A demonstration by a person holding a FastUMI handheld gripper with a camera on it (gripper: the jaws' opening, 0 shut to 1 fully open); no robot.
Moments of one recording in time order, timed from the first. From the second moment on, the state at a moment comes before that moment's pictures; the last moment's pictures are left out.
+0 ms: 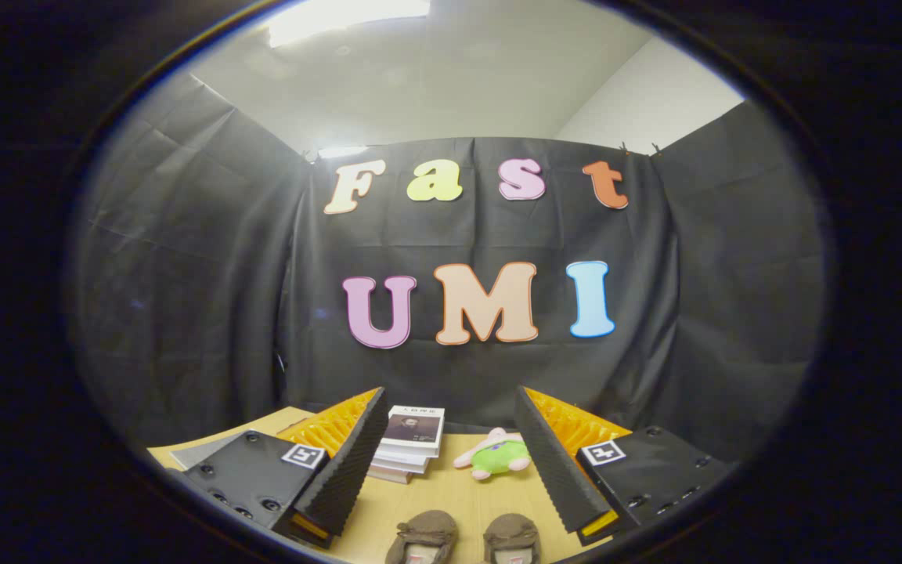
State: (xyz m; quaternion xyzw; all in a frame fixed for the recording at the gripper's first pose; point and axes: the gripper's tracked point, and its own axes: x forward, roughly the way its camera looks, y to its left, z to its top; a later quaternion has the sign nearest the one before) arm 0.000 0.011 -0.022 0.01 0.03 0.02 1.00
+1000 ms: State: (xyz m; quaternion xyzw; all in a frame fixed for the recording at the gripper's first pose) arm -0.025 0.095 -0.153 0.29 0.26 0.17 0.90
